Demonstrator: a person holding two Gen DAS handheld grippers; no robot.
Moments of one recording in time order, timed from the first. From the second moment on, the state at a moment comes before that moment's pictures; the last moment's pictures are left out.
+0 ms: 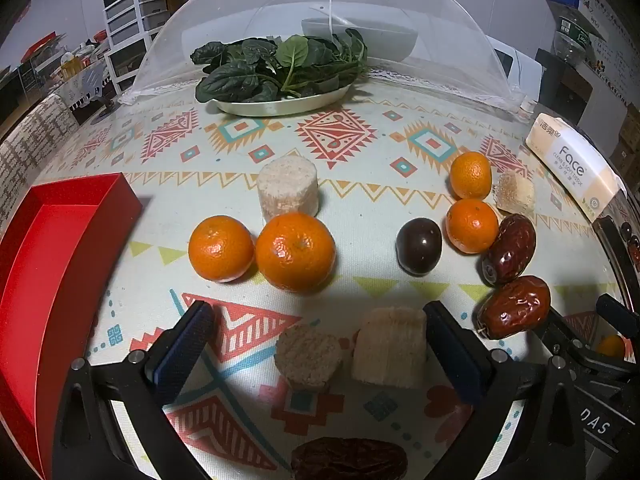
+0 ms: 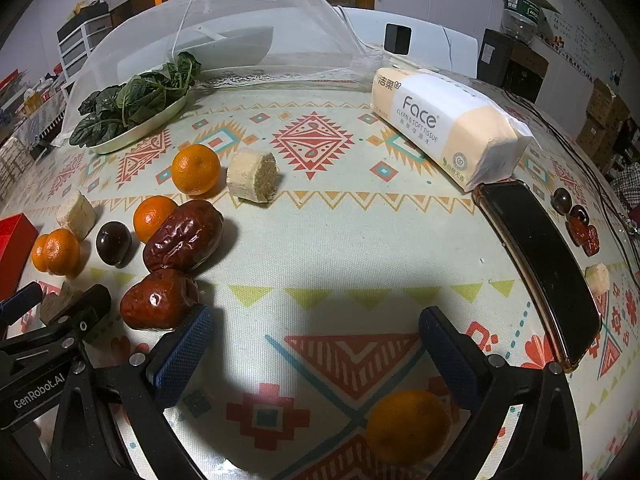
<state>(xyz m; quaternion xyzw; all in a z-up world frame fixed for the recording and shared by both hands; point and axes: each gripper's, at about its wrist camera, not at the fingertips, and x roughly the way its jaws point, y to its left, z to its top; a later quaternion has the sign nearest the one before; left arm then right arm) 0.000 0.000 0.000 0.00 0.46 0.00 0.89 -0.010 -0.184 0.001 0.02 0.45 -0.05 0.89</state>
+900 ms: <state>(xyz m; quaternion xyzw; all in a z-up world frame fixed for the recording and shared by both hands) -0.053 0.015 0.015 0.02 0.44 -0.06 0.90 -0.016 -0.184 0.002 0.03 0.48 -0.04 0.87</state>
